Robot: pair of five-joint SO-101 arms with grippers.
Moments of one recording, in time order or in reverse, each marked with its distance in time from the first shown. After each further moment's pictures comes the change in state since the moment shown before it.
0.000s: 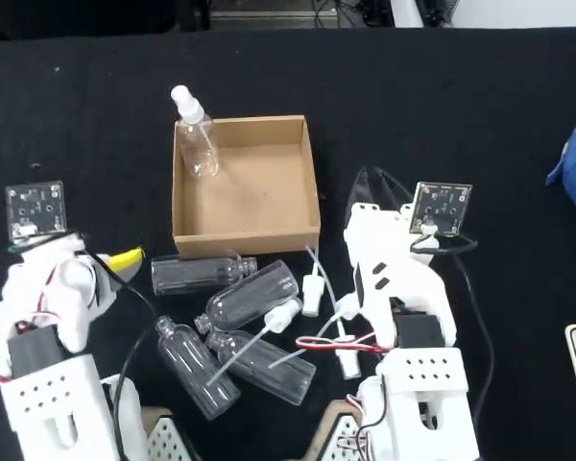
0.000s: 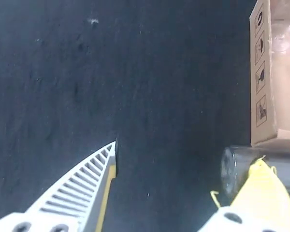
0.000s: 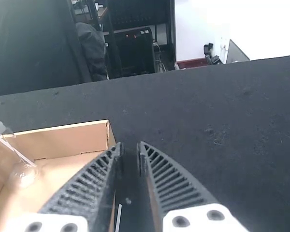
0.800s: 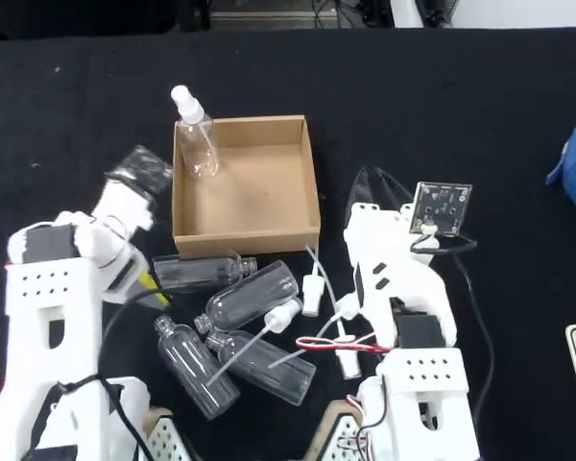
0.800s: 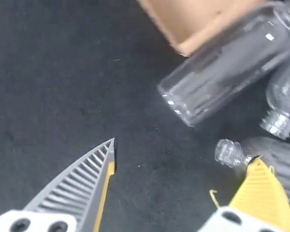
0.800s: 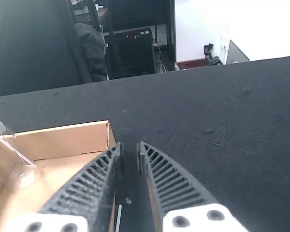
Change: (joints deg) left arm 14.9 33.0 -20.2 11.3 -33.1; right arm 0.0 0.0 0.0 0.0 0.0
